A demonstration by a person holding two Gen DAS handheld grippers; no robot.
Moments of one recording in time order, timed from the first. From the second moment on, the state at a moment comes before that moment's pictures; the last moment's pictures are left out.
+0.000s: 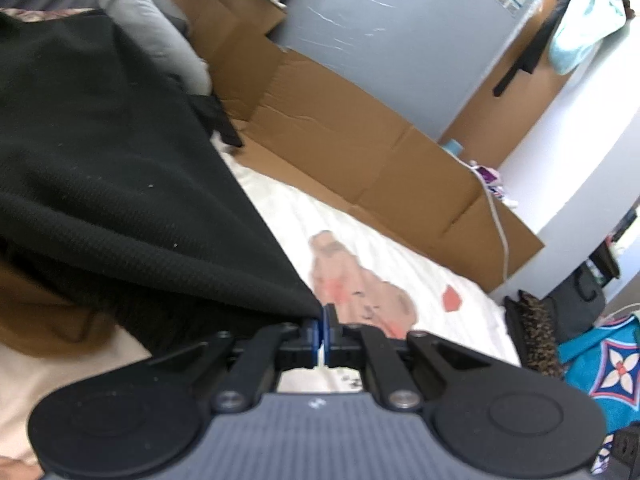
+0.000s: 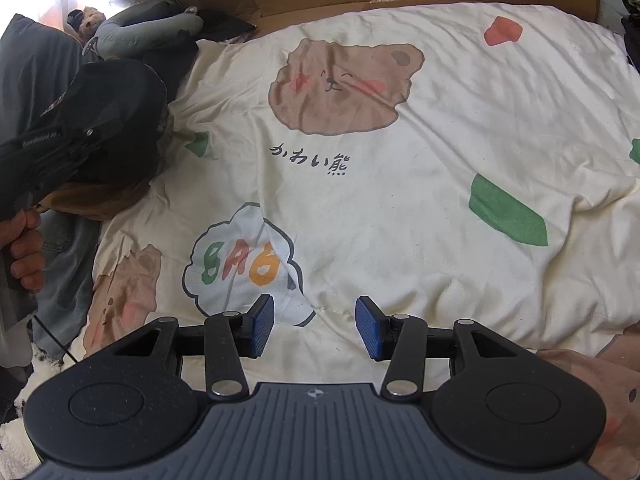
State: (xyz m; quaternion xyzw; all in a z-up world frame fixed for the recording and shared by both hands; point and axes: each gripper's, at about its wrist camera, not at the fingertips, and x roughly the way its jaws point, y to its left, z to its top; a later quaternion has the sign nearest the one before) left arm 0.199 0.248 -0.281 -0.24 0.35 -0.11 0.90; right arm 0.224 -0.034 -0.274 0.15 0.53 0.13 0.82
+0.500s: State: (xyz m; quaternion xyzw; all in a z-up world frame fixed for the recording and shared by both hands) left arm 0.208 0.156 -0.311 -0.29 0.40 -0.18 0.85; right arm 0.223 -0.053 -0.276 0.15 0.54 0.10 0.82
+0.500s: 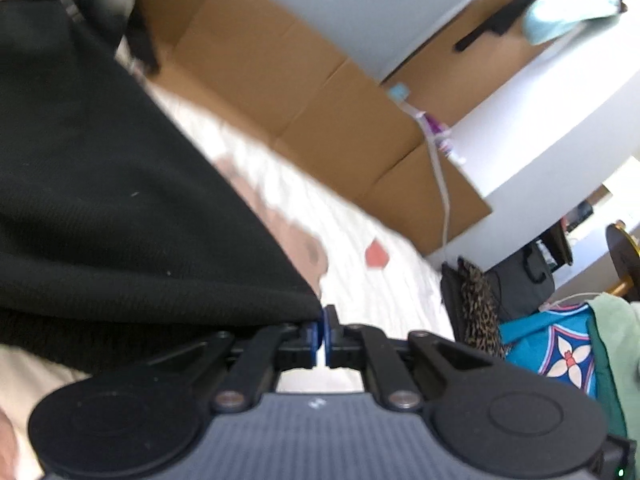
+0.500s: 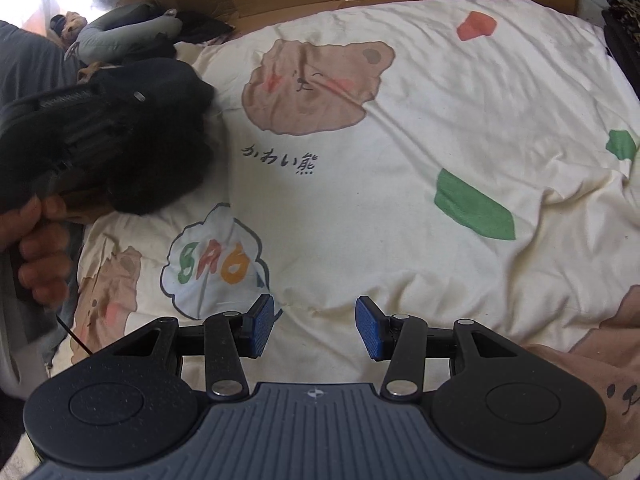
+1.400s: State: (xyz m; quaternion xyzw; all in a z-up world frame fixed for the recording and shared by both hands) left arm 0.204 0.340 -0.232 -0.29 0.34 0.02 0.89; right arm 0.219 -0.044 -0.276 0.15 0.55 0.11 0.82
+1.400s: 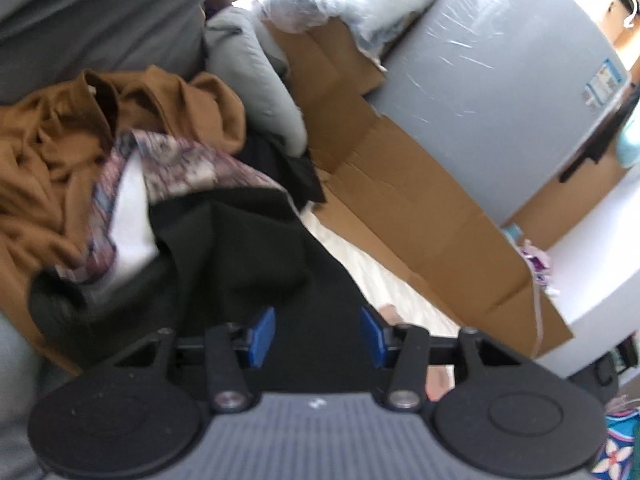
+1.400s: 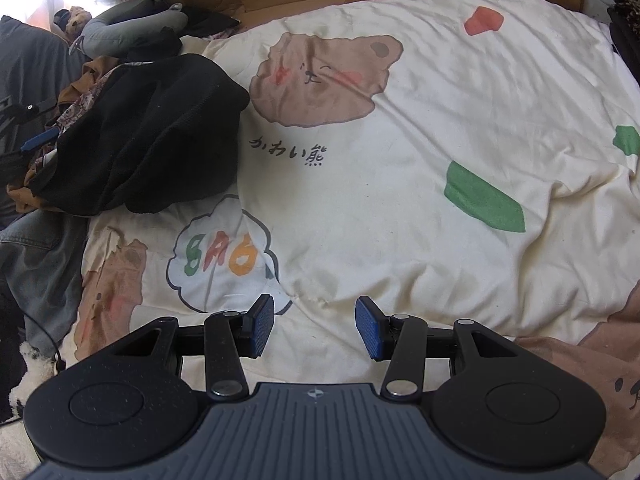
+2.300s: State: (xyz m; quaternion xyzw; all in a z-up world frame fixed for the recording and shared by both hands) left arm 0.282 0.417 -0.292 -0.20 0.39 0.16 0.88; right arm 0.237 -0.046 -0.270 0.16 0.53 0.10 0.83
